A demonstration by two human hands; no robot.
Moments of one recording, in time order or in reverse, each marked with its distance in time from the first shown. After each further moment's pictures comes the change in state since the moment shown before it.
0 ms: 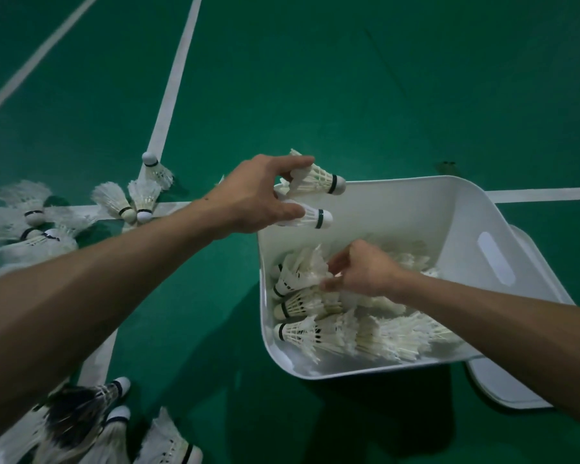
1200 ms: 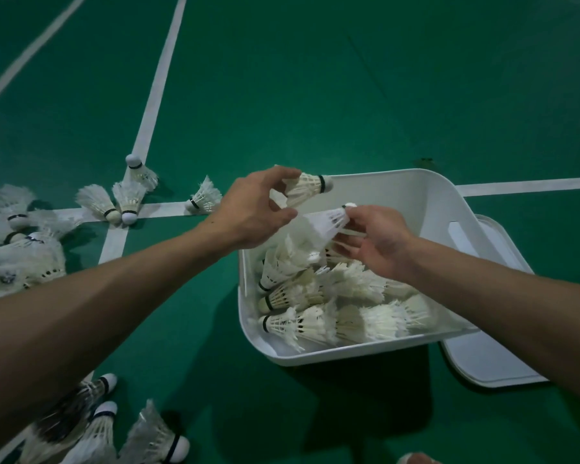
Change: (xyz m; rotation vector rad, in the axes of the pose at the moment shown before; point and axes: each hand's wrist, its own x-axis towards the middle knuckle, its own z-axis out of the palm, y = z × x) left_hand -0.008 0.008 0.035 -0.034 0.088 0.025; right_hand -0.020 0.001 -0.035 1.253 0.160 0.142
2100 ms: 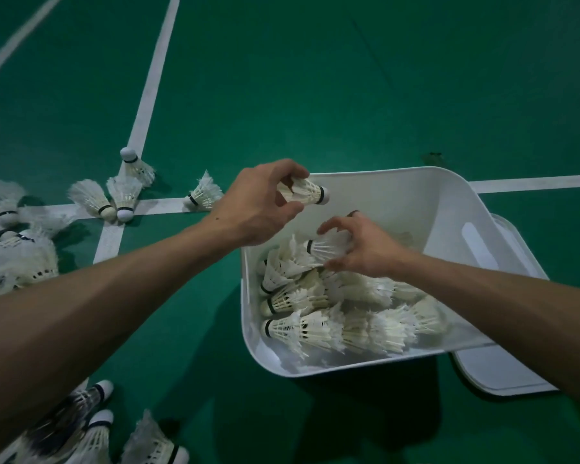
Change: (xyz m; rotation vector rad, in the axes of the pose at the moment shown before) left_hand 0.014 -0.004 -0.001 0.127 0.009 0.046; right_hand 0.032 0.017 -0.009 -1.239 -0.205 -0.331
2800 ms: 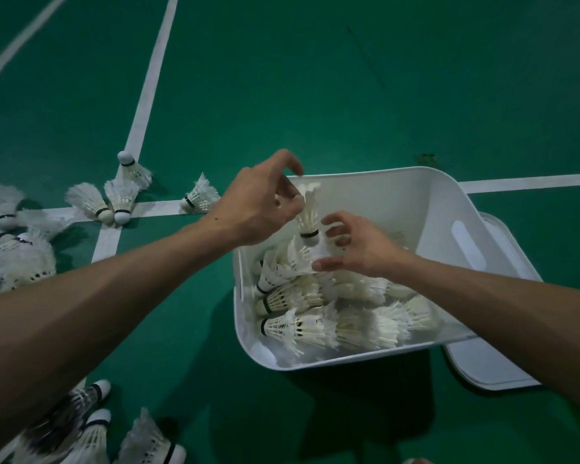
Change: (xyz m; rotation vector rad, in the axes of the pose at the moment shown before) left_hand -0.003 0.009 0.004 -0.060 -0.002 0.065; right_hand -0.007 0.010 0.004 0.243 0.035 0.054
